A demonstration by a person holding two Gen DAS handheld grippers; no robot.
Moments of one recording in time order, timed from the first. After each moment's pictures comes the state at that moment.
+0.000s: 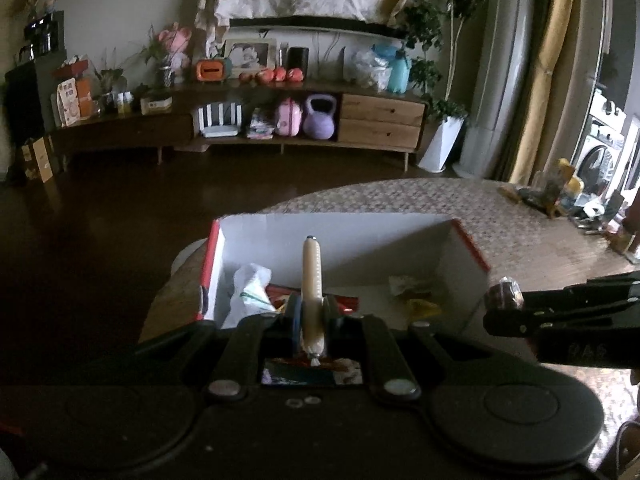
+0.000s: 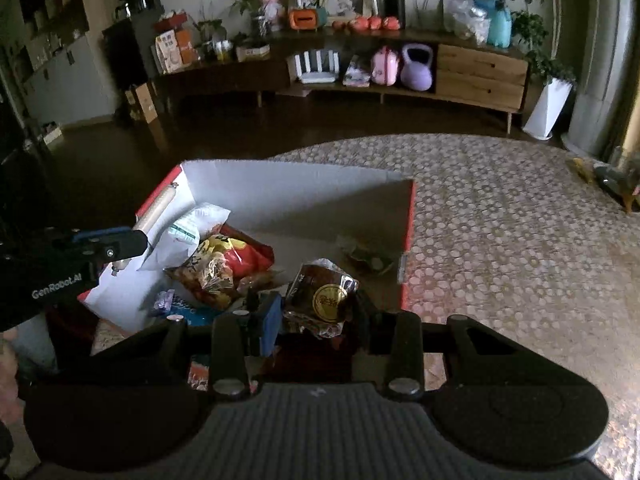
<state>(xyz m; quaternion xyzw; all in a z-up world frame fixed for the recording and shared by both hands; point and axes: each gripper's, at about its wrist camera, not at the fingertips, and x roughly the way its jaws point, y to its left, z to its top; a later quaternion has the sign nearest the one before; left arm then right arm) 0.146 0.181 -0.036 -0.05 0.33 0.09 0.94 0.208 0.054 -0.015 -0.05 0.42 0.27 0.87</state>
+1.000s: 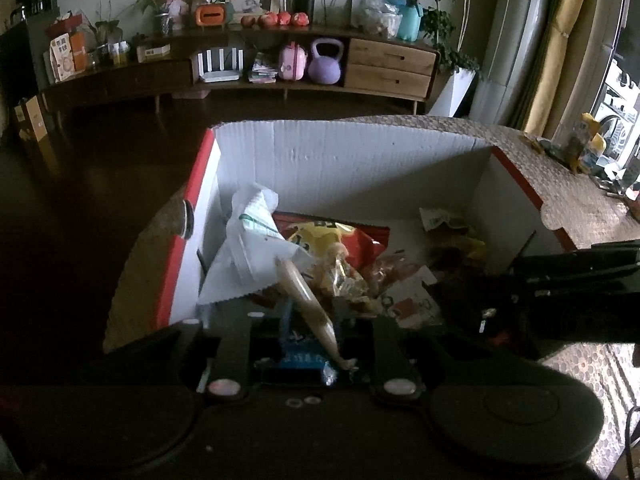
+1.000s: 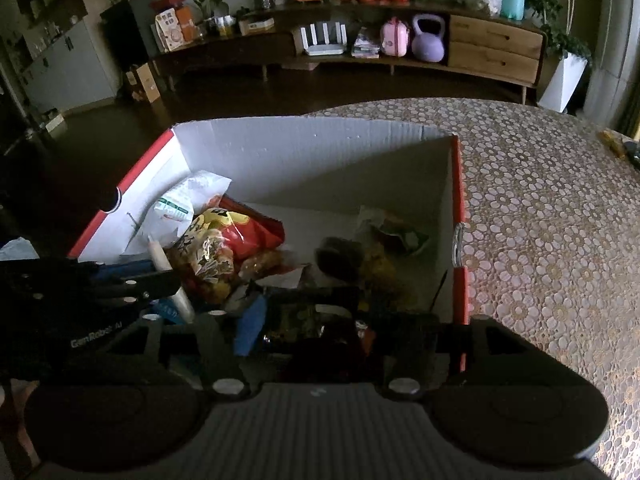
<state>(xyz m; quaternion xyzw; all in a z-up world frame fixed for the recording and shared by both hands) 0.157 0.197 -0.091 -0.06 0.40 0.09 0.91 0.223 0.074 -0.054 -0.05 0.45 0.28 0.85</state>
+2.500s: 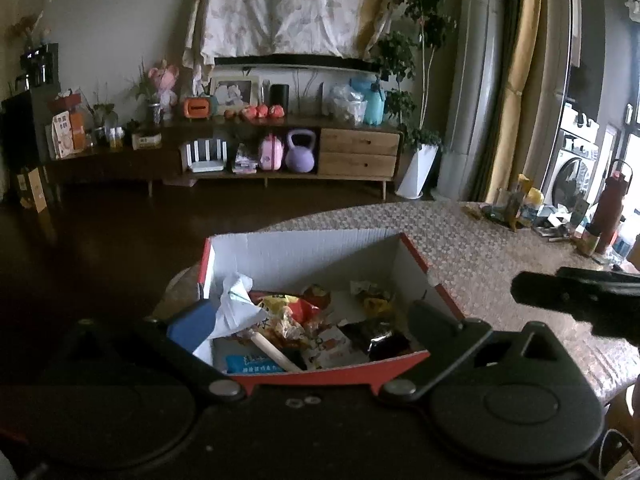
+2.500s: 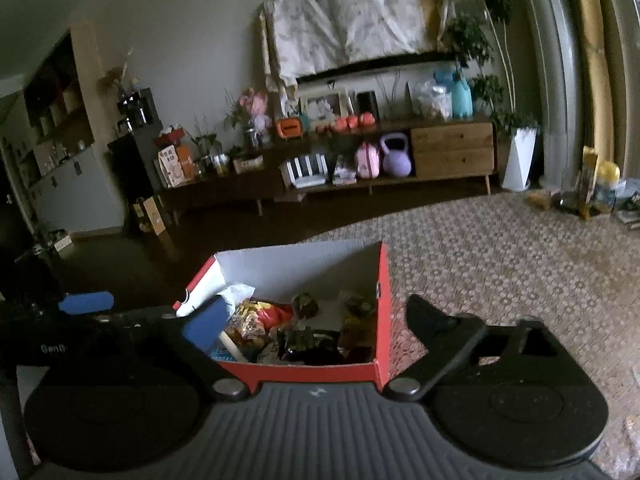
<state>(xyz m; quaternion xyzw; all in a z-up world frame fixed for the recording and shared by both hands) 0.072 0.149 -0.001 -0.04 0.27 0.06 0.96 0.107 -0.022 0.035 0.06 0.27 0.26 0.93</state>
